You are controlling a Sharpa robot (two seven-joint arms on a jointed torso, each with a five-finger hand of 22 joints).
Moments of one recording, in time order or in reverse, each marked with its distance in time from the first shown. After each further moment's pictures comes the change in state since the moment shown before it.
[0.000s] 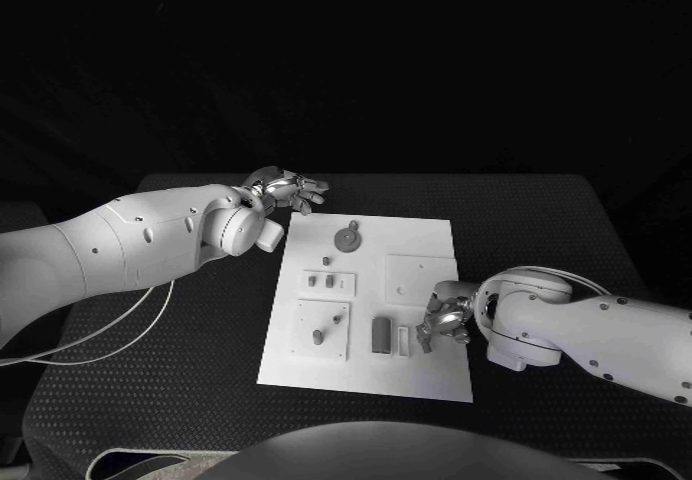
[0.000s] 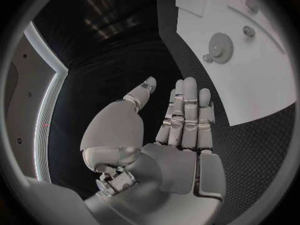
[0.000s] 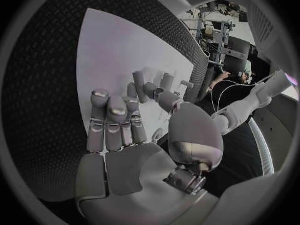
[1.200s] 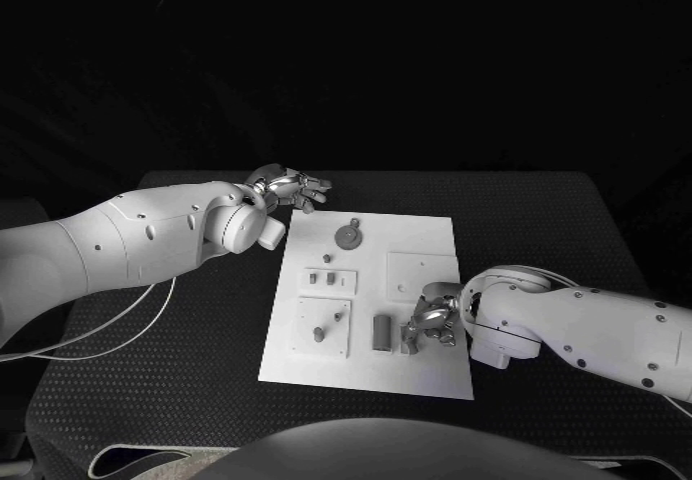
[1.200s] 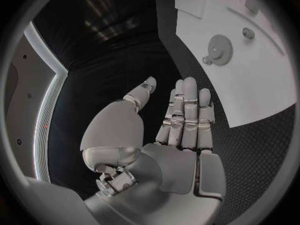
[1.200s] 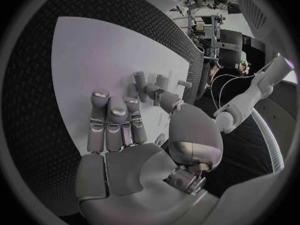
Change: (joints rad) left arm 0.000 0.003 0.000 0.001 -0.012 0.008 -0.006; left_hand 0.000 0.000 0.000 0.000 0.000 0.000 0.000 0.000 -0.002 0.000 0.000 0.000 0.000 0.000 0.000 -0.004 0.002 0.000 0.000 0.000 0.000 0.003; right arm -0.011 0.074 -0.005 -0.071 0.113 0.015 -0.002; right_hand -0.032 0.006 -0.035 0.004 0.000 0.000 0.000 0.004 0.003 0.000 0.000 -0.001 0.002 -0.001 0.000 0.000 0.001 0.000 0.005 -0.002 0.000 -0.001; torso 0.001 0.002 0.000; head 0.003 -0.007
